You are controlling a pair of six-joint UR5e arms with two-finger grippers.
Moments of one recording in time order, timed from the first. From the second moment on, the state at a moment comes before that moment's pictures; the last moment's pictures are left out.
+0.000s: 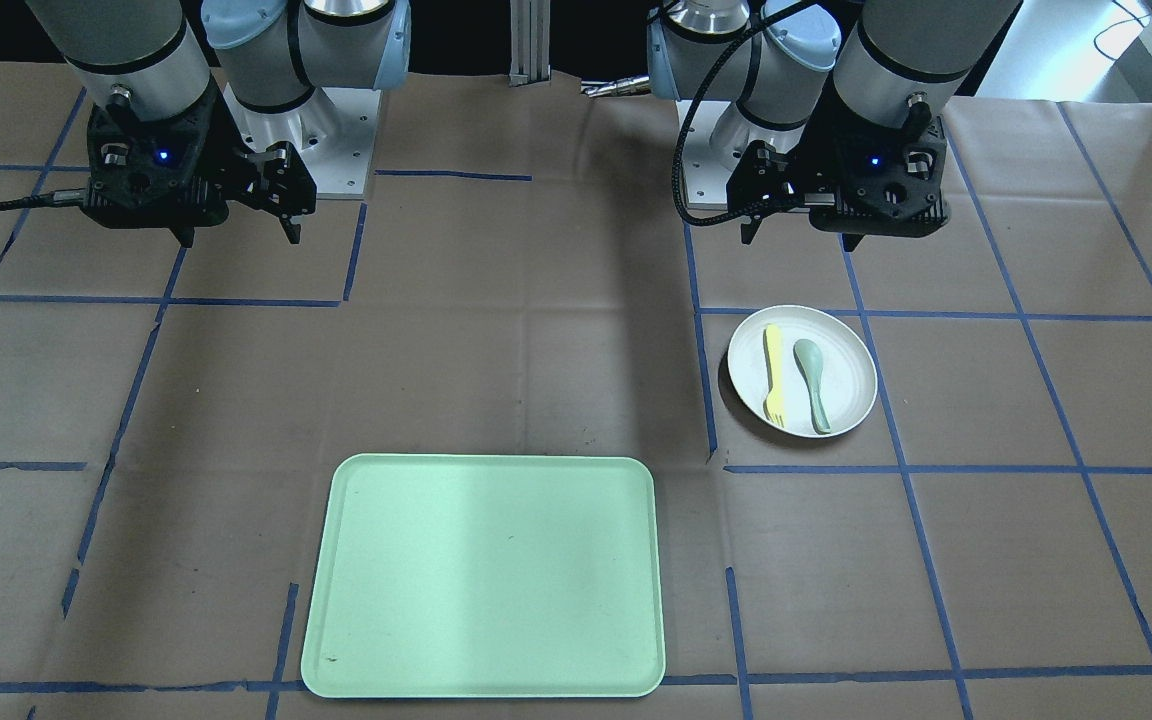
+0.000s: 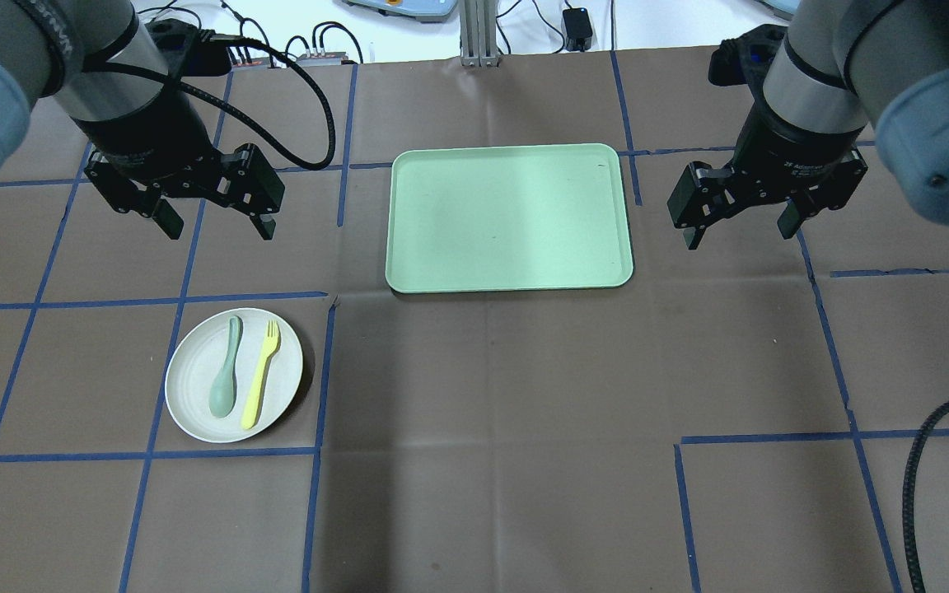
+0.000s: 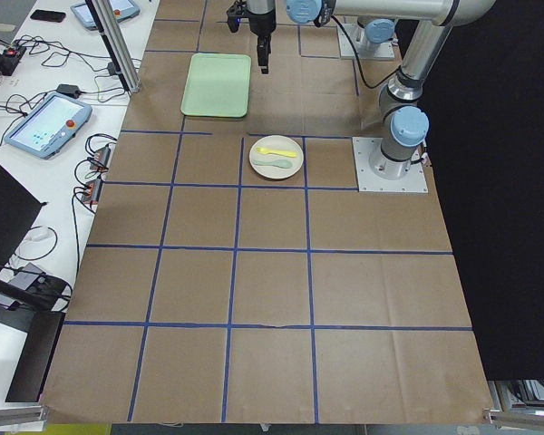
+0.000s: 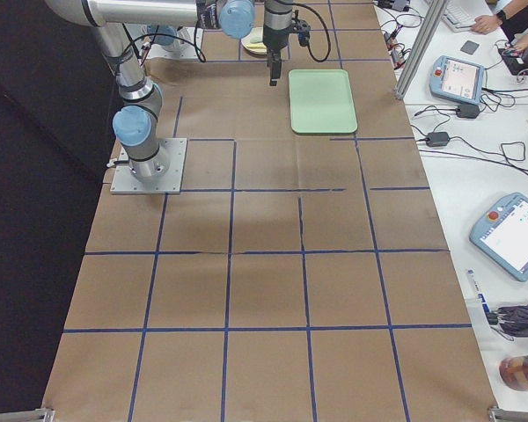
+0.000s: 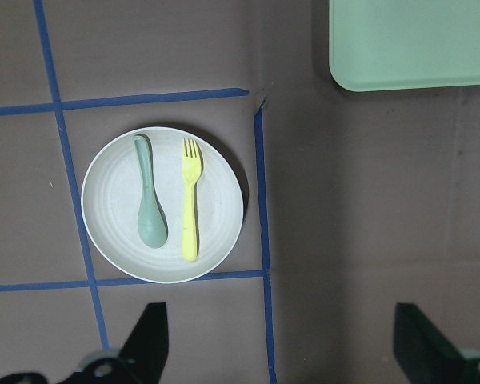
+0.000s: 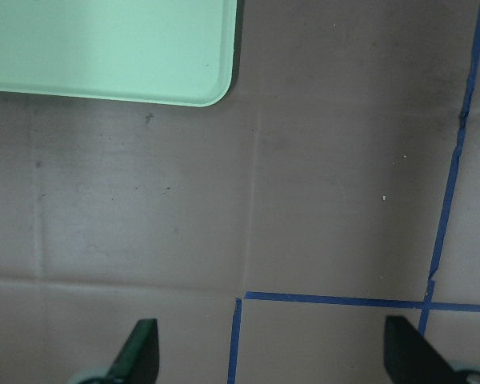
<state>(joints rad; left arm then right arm) -1.56 -1.56 -1.56 -1.68 1.57 0.07 1.56 -1.63 1.68 -1.57 -1.58 -0.08</state>
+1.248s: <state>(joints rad) -1.53 -1.56 -1.60 -1.68 1.58 0.07 1.56 -1.63 1.68 -1.57 -1.58 -0.08</state>
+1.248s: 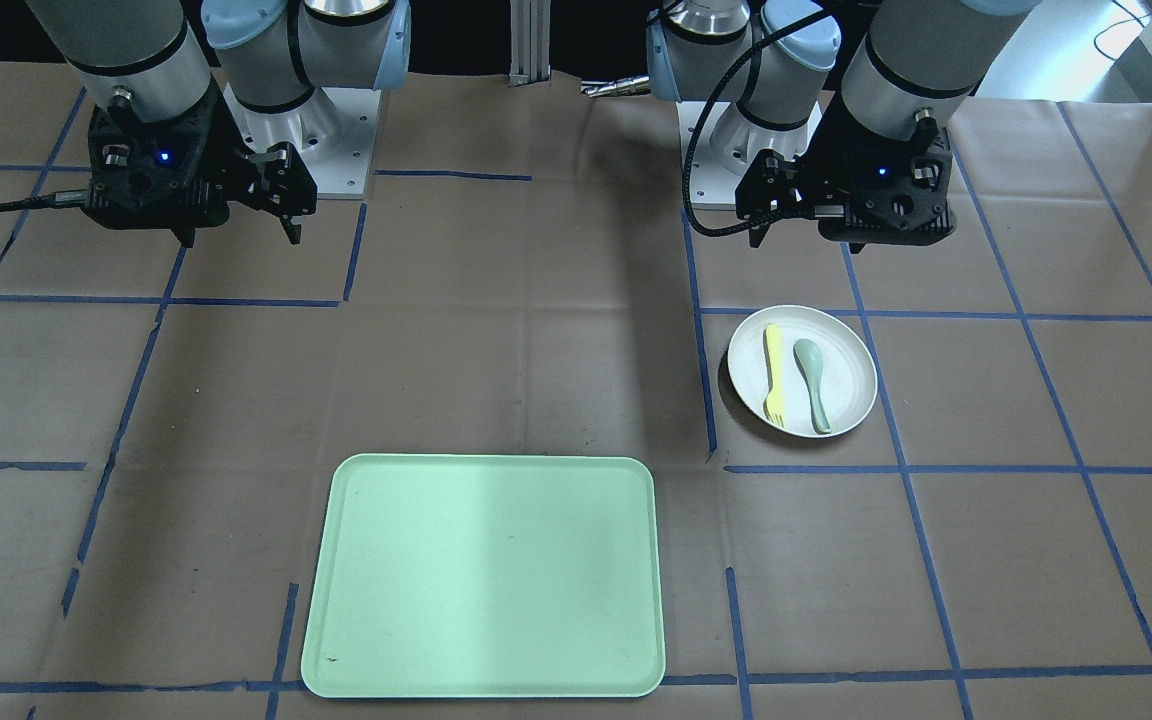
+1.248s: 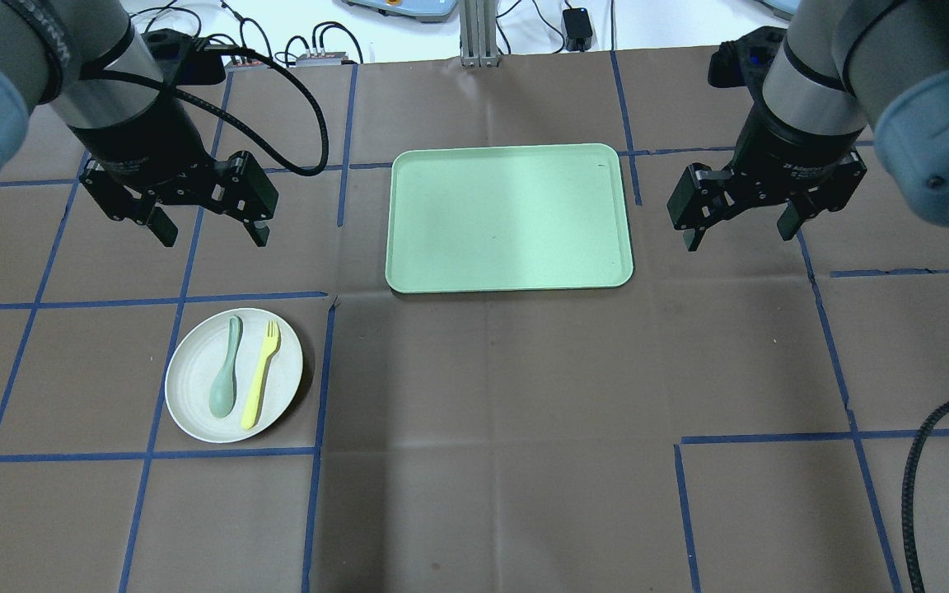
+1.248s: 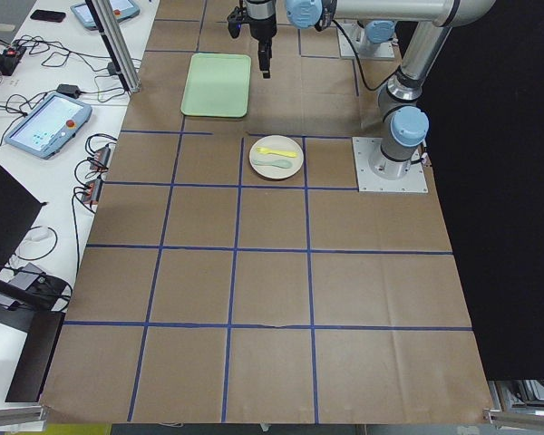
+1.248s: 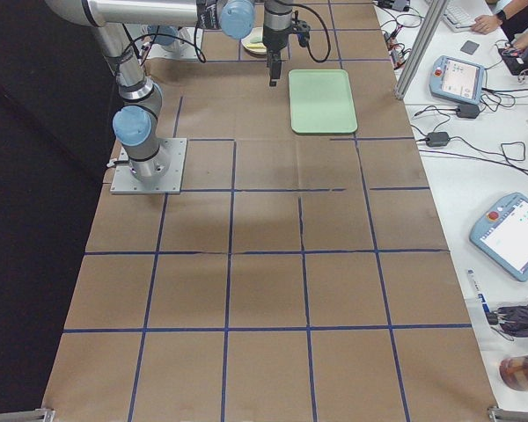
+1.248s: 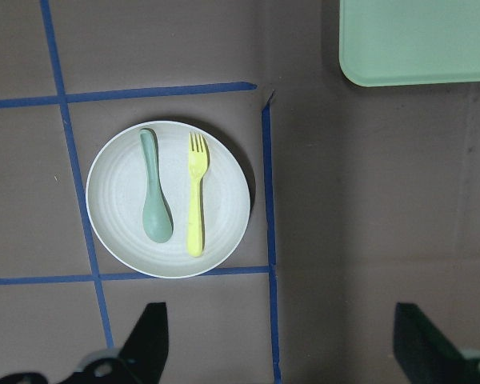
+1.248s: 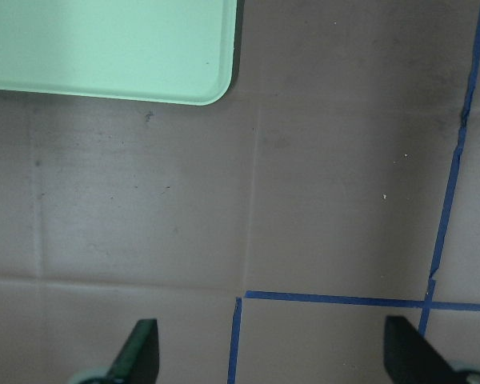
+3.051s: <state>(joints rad) -1.02 -1.72 -2.07 -1.14 1.51 0.63 1.56 -1.63 1.69 -1.56 -1.59 -0.08</state>
